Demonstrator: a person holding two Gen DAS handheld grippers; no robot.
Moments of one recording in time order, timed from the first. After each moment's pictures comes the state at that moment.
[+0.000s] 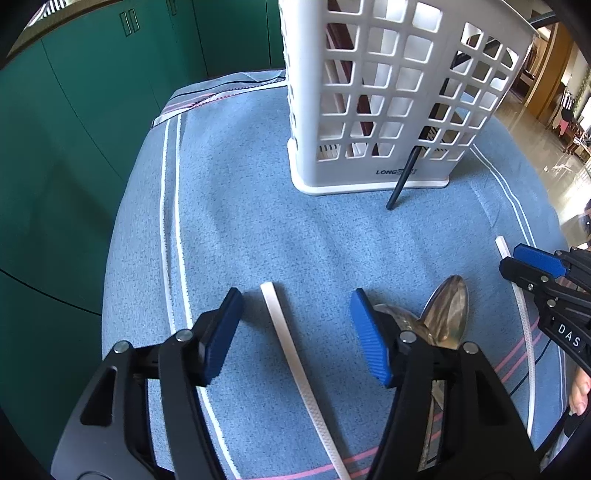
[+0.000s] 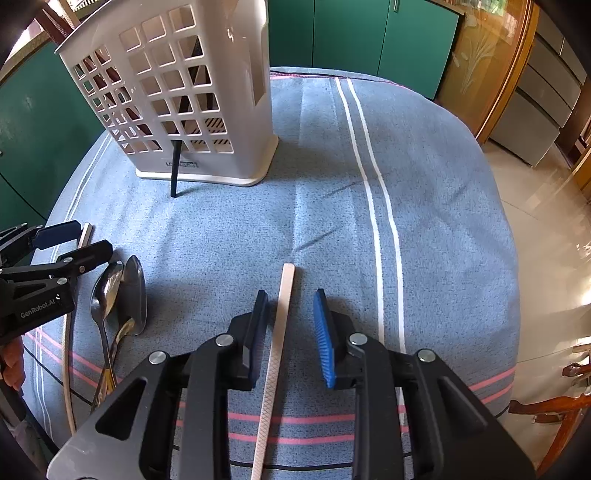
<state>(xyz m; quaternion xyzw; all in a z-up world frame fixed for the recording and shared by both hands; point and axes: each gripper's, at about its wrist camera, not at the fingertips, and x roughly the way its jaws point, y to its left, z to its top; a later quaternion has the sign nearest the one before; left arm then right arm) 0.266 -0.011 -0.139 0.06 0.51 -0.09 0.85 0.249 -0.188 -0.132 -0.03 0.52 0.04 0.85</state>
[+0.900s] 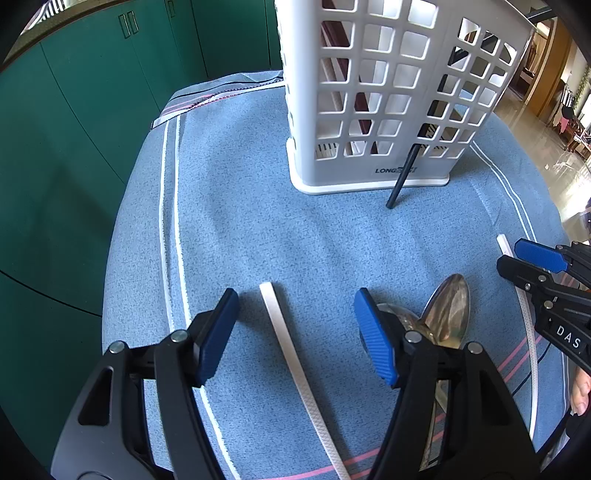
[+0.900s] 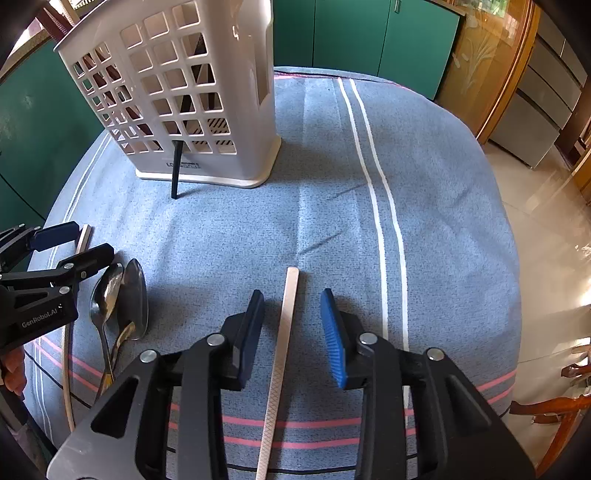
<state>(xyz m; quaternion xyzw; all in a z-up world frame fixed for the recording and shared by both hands) 0.258 -0.016 -0.138 0.06 0.51 -0.09 0.85 0.249 -0.189 -0.131 -0.03 0.52 0.04 0.85</state>
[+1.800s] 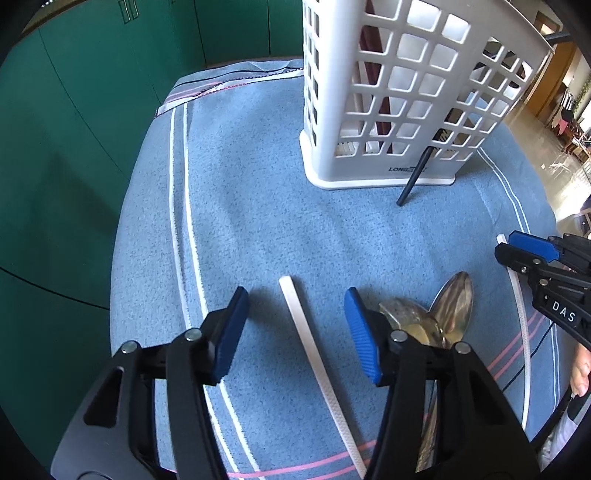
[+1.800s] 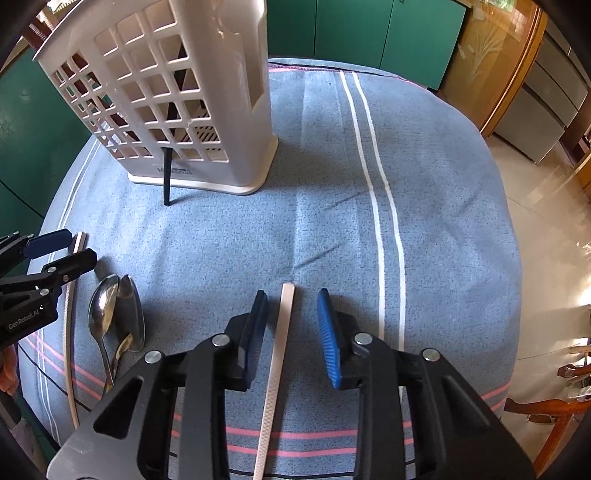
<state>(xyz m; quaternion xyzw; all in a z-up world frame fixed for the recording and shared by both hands) 0.271 0.001 -0.136 0.05 0.54 -0.09 0.84 0.267 -0.198 -0.133 -0.04 0.55 0.04 0.83</state>
